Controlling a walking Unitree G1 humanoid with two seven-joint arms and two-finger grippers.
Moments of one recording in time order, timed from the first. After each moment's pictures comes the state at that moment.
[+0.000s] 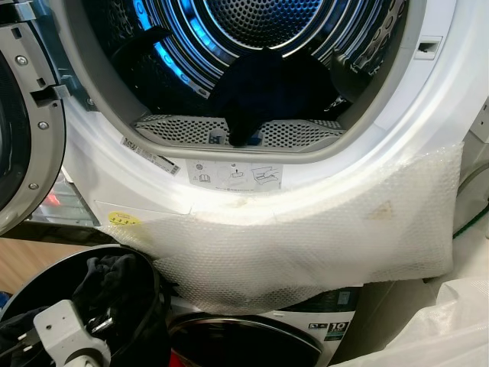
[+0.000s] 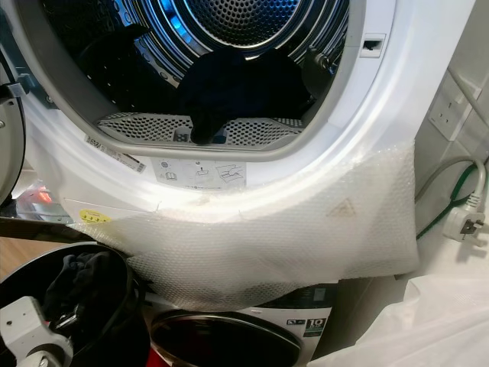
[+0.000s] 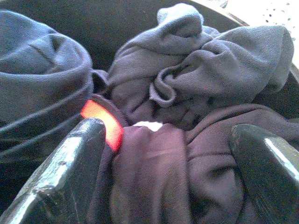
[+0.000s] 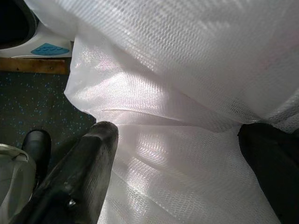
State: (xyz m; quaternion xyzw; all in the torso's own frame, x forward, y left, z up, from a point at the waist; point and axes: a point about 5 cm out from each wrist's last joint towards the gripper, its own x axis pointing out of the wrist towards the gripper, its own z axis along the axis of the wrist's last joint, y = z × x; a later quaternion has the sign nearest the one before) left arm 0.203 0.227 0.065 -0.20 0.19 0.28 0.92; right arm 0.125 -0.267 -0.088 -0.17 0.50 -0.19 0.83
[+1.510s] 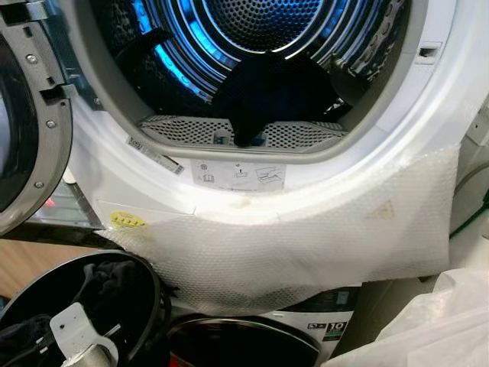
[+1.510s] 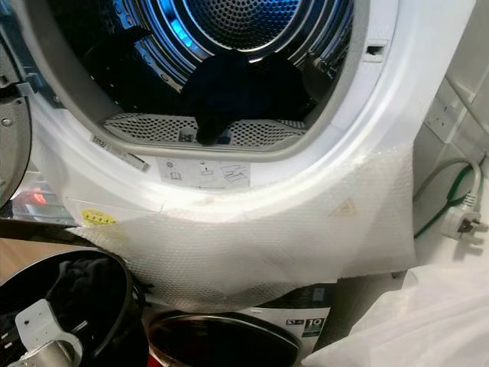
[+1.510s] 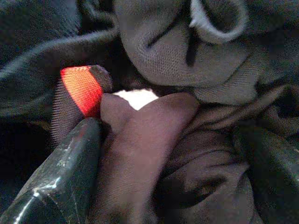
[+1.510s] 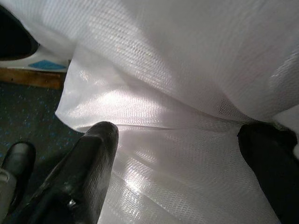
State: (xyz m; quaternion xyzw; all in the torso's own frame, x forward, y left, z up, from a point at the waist) left arm 0.205 0.235 0.045 -0.25 0.37 0.31 0.84; right arm 0.158 -0.275 -0.073 -0.22 0.48 -0.15 0.84
